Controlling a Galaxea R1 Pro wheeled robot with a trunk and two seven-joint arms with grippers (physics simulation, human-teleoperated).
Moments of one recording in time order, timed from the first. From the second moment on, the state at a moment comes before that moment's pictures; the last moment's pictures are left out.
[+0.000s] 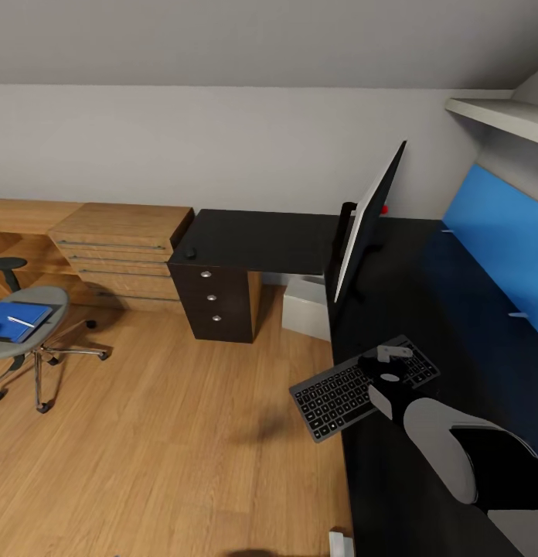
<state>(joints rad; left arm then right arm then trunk) -0.17 0.10 -0.07 -0.32 0.59 -0.48 0.08 -1.07 -0.05 -0.01 -0.01 0.01 -0.17 -0.30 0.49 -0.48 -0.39</state>
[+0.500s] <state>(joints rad) -0.17 0.10 -0.07 -0.32 0.59 -0.48 0.08 -1.07 -0.05 -0.01 -0.01 -0.02 -0.25 -0.30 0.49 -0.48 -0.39</state>
